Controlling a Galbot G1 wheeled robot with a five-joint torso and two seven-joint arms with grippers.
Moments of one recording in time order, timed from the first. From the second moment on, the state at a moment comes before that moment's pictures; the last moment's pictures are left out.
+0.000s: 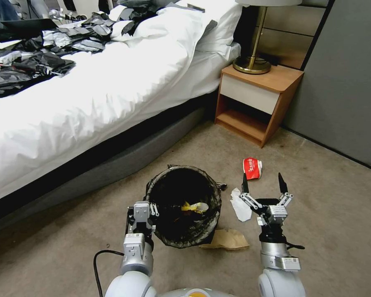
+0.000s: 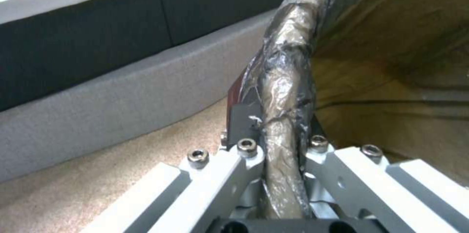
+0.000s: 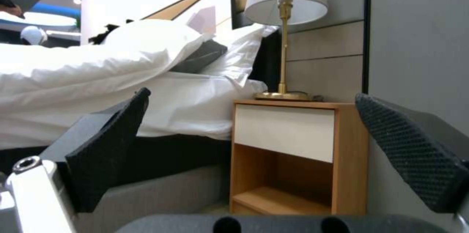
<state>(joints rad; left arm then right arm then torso) 1.70 -1.47 -0.25 -2.20 0.04 0.24 -0.35 -1.58 1.53 0.50 1.86 -0.05 0.68 0.07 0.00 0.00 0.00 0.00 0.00</state>
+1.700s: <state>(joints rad) 1.68 -1.46 -0.25 -2.21 0.02 0.24 -0.35 -1.34 1.28 0.52 1.27 -0.49 0.62 -0.47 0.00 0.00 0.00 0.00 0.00</state>
